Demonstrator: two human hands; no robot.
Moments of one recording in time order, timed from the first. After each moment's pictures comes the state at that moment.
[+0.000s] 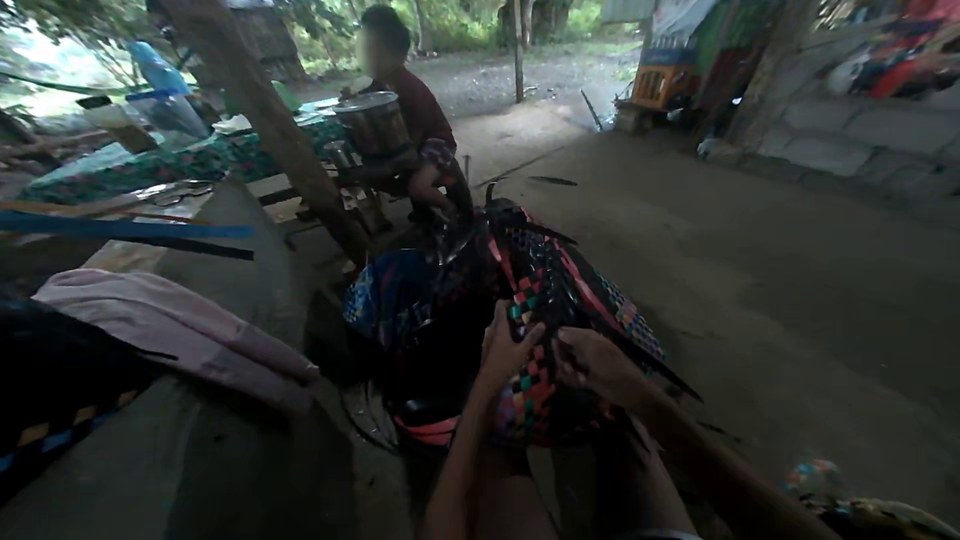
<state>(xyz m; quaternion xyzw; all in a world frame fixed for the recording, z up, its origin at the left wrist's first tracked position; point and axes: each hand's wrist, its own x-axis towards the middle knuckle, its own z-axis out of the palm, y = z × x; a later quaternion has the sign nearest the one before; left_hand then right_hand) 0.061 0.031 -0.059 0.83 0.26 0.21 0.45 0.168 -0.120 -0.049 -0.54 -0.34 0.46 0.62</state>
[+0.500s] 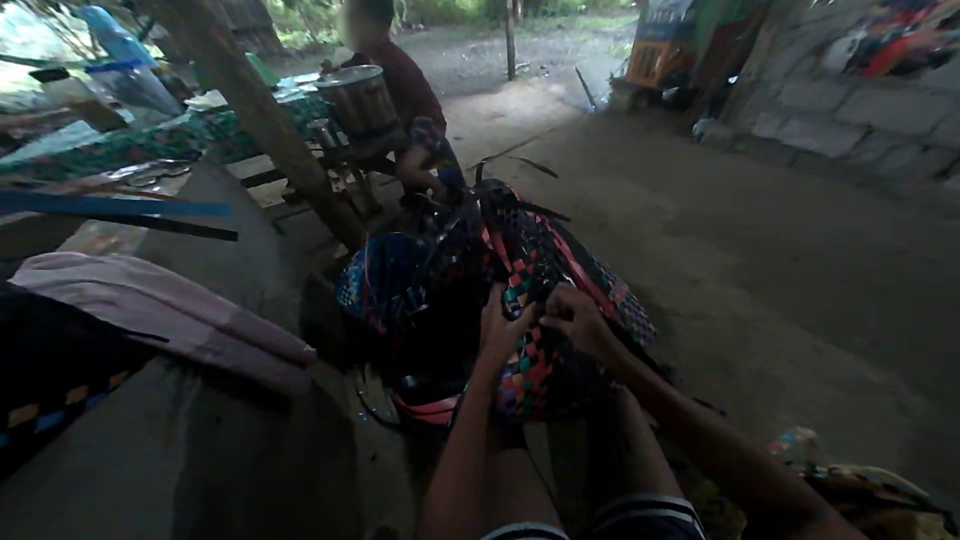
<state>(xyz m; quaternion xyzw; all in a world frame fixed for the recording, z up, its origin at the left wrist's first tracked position) 0.062 0.024 -0.064 0.79 0.27 0.27 0.49 0.193 -0.094 -0.082 -0.66 -0.54 0.10 0.51</state>
